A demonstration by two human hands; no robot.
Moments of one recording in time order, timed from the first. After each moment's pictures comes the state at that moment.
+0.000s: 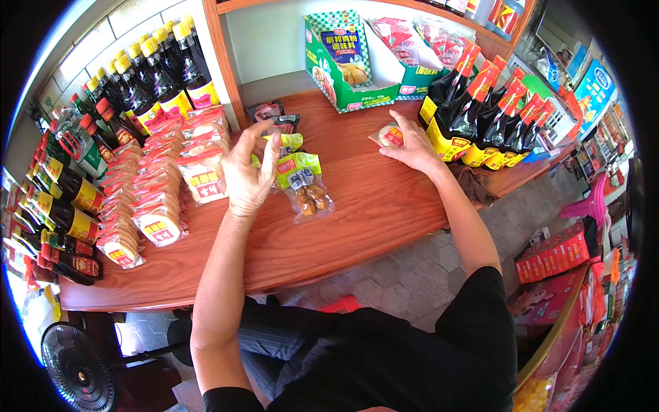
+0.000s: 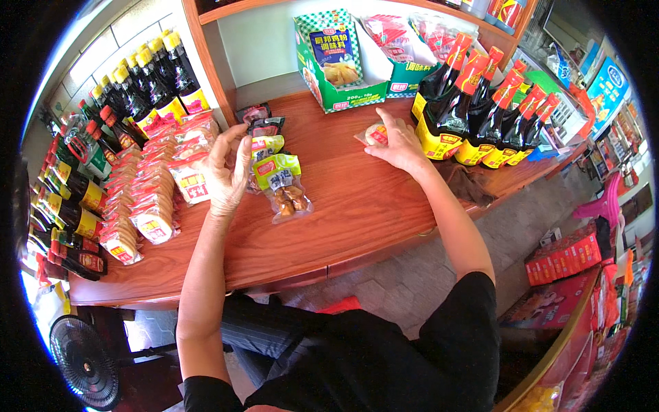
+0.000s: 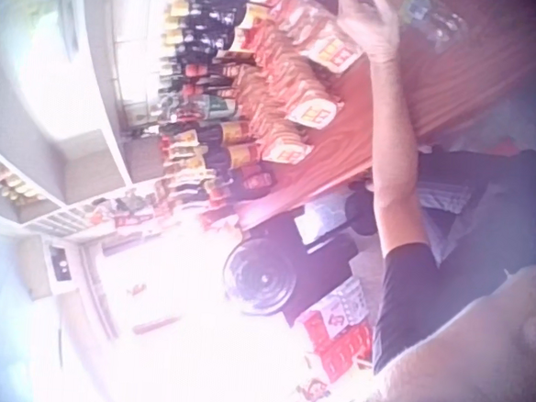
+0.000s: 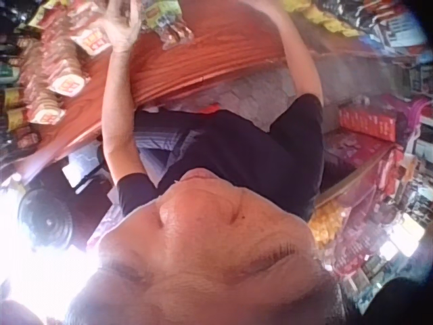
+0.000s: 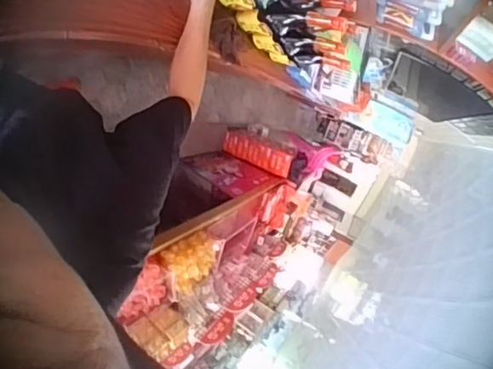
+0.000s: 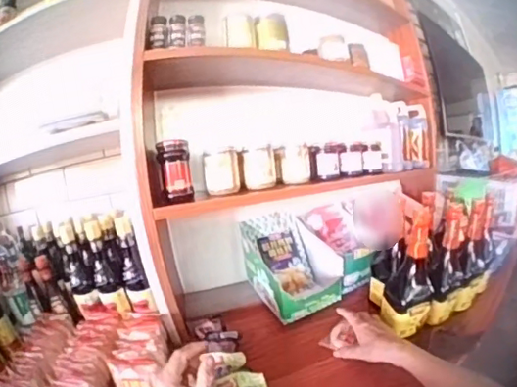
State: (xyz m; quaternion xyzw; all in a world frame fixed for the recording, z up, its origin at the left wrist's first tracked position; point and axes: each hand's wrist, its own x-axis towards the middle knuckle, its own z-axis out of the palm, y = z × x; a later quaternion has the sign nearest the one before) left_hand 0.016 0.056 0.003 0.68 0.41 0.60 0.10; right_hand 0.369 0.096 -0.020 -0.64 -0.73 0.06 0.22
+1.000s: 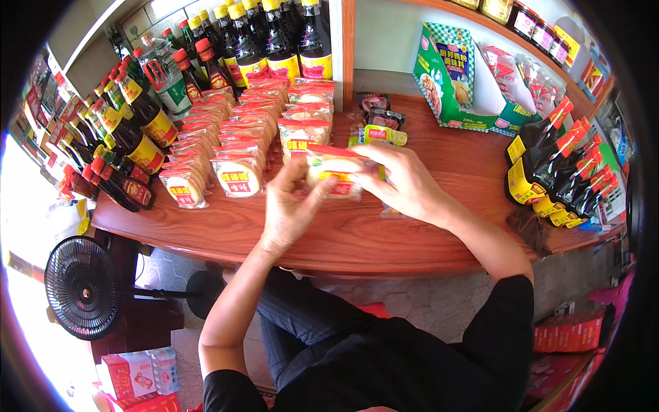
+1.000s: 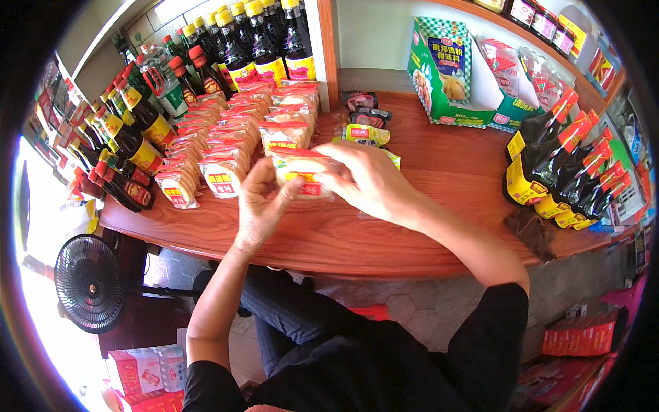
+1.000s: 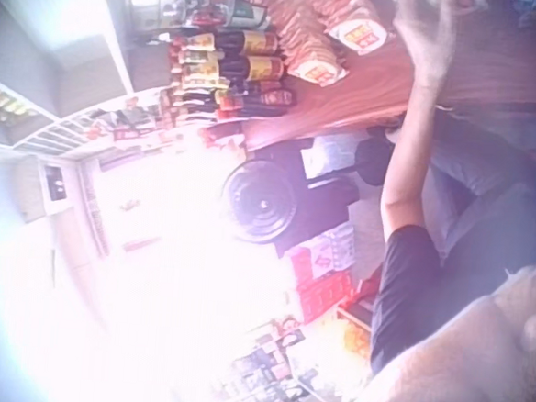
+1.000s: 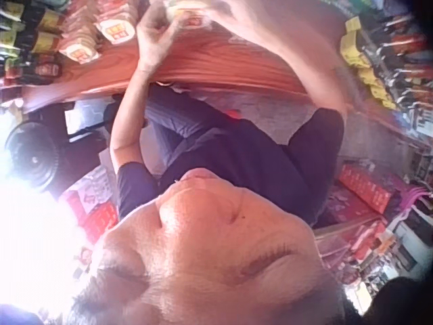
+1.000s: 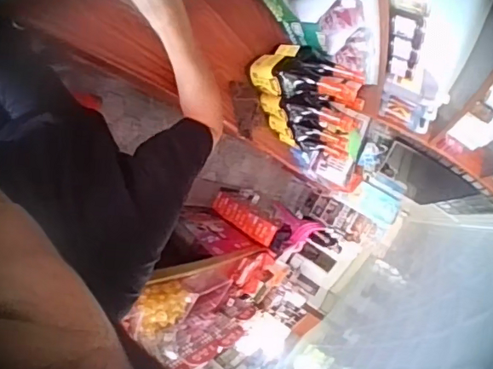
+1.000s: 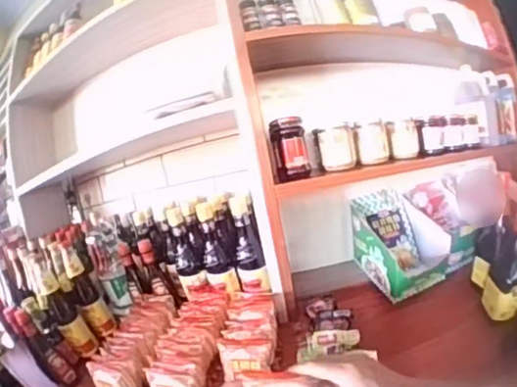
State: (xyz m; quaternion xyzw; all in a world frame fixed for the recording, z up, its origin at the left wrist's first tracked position) left_hand -0.061 -0.038 -0.016 0.59 0.41 0.63 0.31; right_hand 0.146 0.021 0.056 -0.21 -0.87 0.28 0.34
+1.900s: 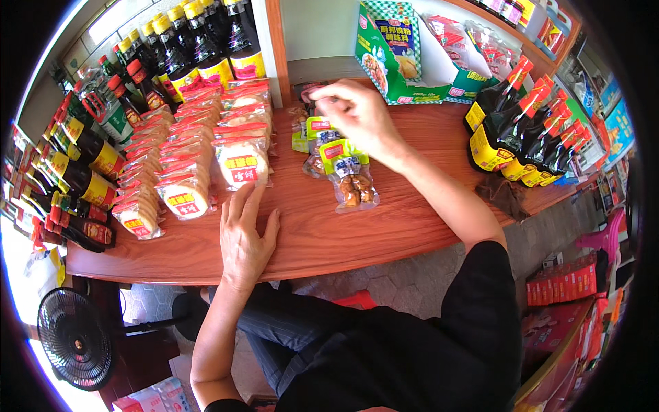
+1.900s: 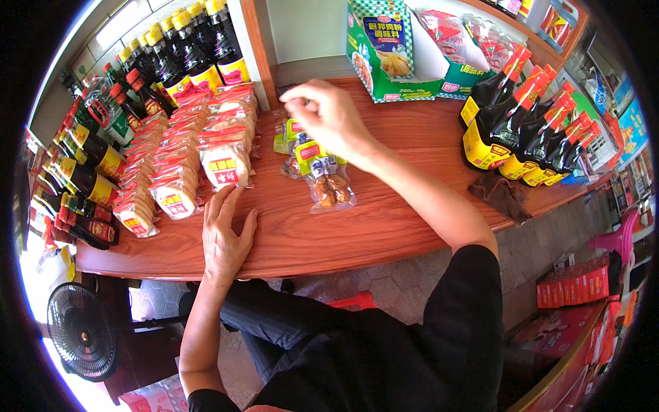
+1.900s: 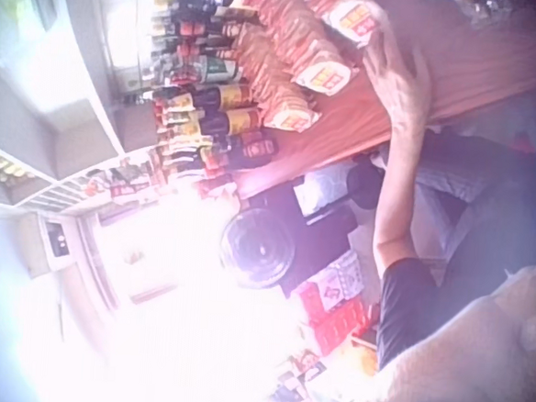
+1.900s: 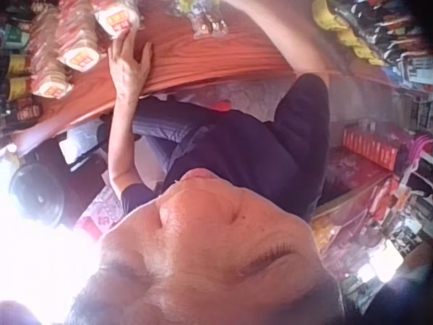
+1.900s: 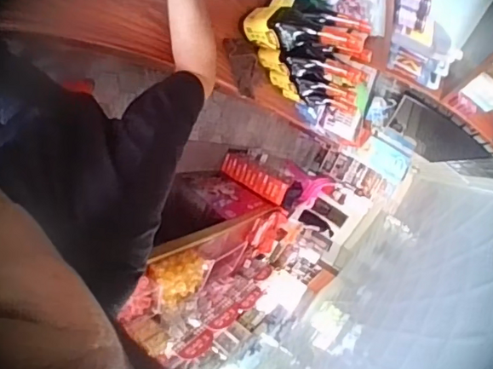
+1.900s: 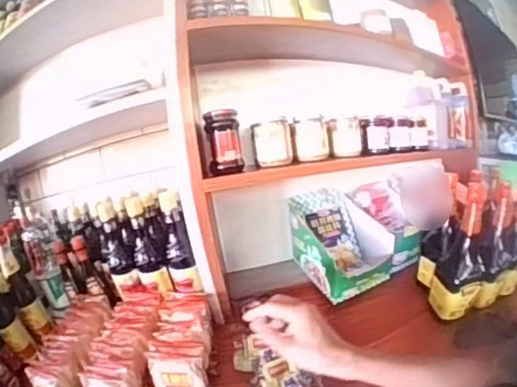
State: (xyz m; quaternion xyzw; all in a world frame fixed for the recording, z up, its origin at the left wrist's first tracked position) left_hand -0.054 -0.066 -0.024 0.71 0.59 0.37 -0.02; right_hand 0.159 0.104 0.028 -0.28 -0.79 0.25 0.49
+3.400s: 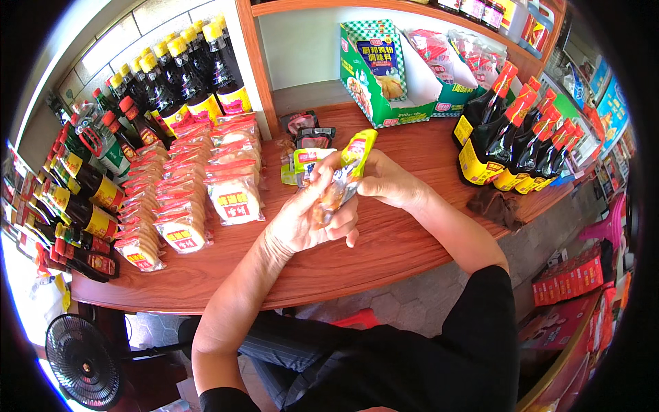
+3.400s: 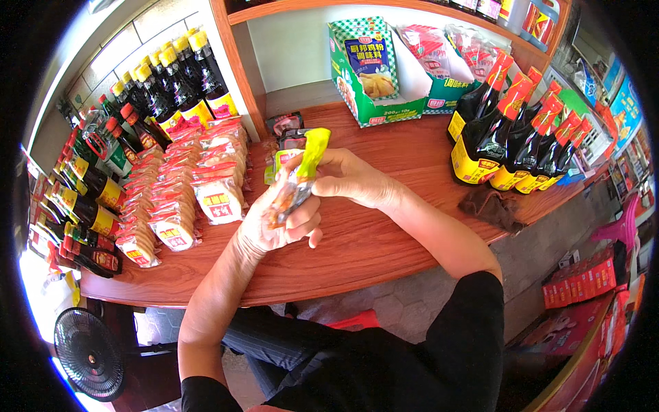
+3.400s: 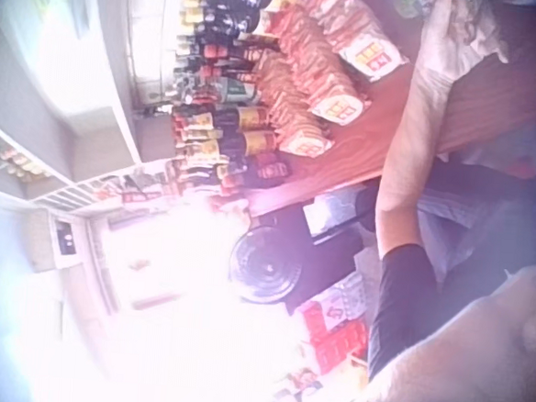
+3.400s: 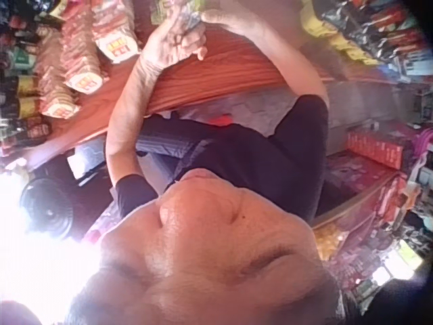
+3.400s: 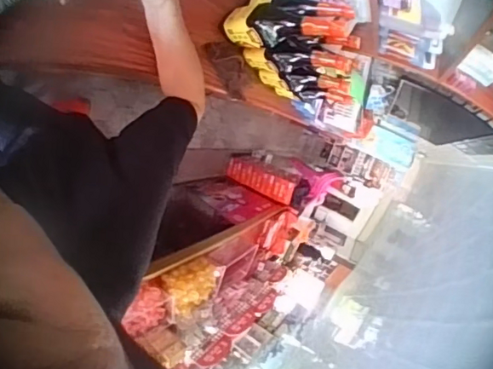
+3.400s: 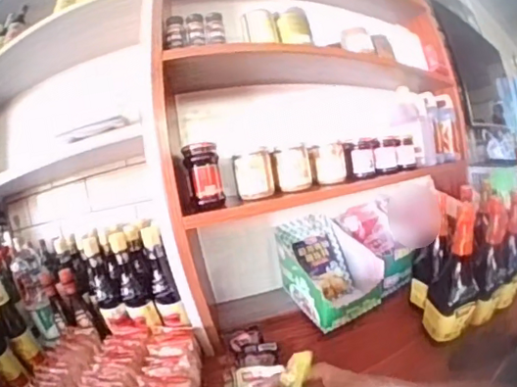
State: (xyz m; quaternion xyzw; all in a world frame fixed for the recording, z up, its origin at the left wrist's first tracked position) left_hand 0.022 0.029 0.005 0.34 0.00 0.32 0.89; right_hand 0.217 0.079 0.019 -0.09 -0.68 0.65 0.34
